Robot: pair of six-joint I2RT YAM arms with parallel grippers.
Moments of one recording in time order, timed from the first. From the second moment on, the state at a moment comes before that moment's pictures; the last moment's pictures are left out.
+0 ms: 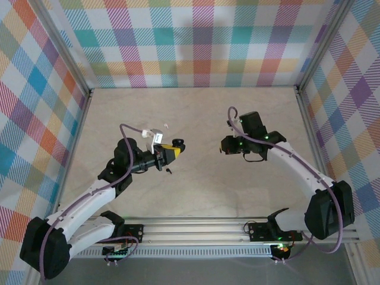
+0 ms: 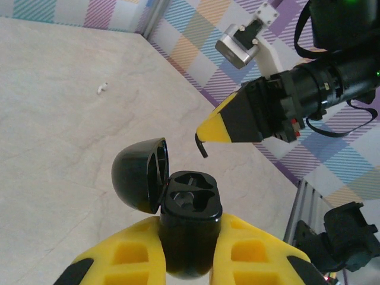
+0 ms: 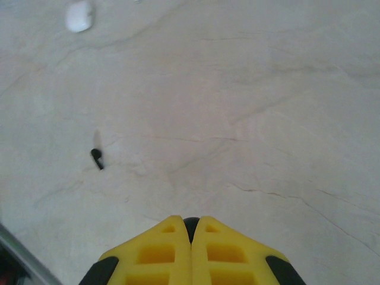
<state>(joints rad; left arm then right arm) -0.49 0.98 0.55 0.20 0.58 -0.43 0.45 1.31 1.02 -0.60 -0.34 0.30</state>
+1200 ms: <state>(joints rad) -0.53 0.85 0.63 0.38 0.67 -0.29 0.68 1.13 1.10 -0.02 -0.66 0.41</state>
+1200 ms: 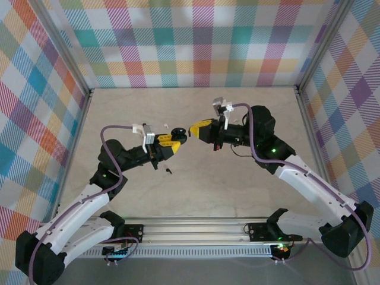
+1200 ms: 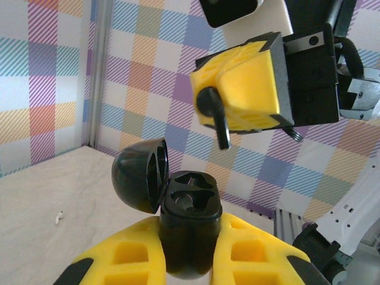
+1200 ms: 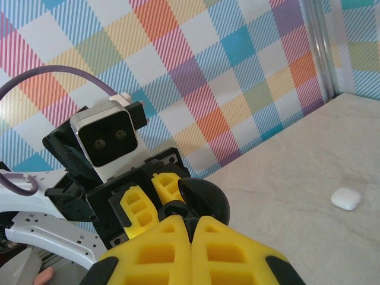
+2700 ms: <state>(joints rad) -0.55 0.81 0.61 0.36 0.65 -0.32 0.74 1.20 1.10 0.06 -0.66 0.41</state>
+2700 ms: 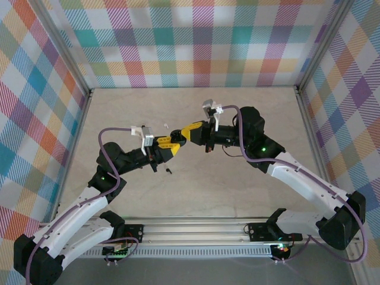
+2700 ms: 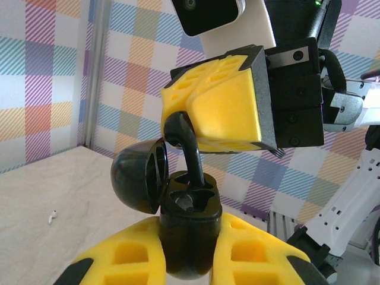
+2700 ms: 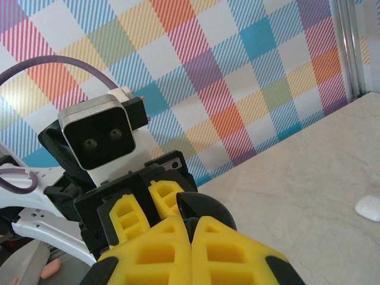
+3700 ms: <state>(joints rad) -0.55 0.81 0.61 0.36 0.60 -0.34 0.75 1.20 1.01 0.18 -0.64 0.49</state>
